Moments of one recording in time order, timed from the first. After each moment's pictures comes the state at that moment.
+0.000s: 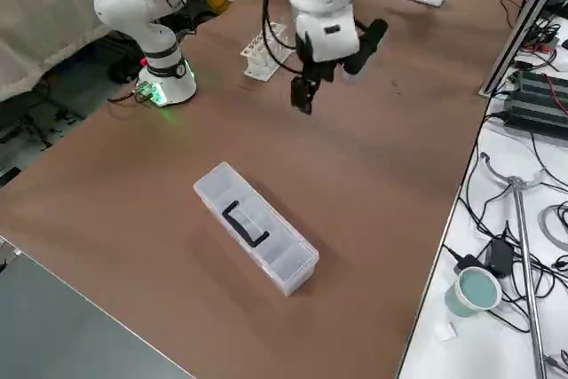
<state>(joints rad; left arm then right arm) -0.02 0.05 -0.04 -1.47 -0.04 1.59 -0.14 -0.44 0.41 0.23 -1.19 0.02 1.52 -0.17</state>
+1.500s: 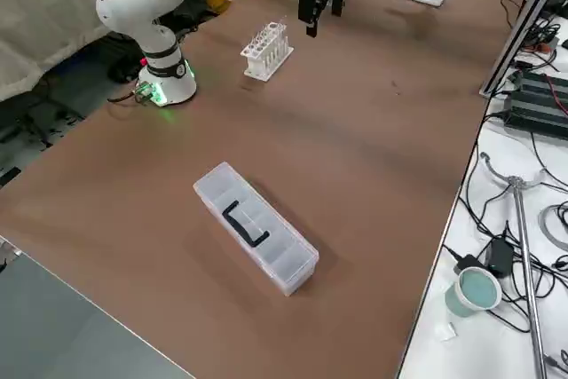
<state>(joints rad) -0.01 0.05 -0.05 -1.51 -0.04 1.65 -0.10 -0.26 0.09 0.23 -1.51 0.00 1.57 0.13</state>
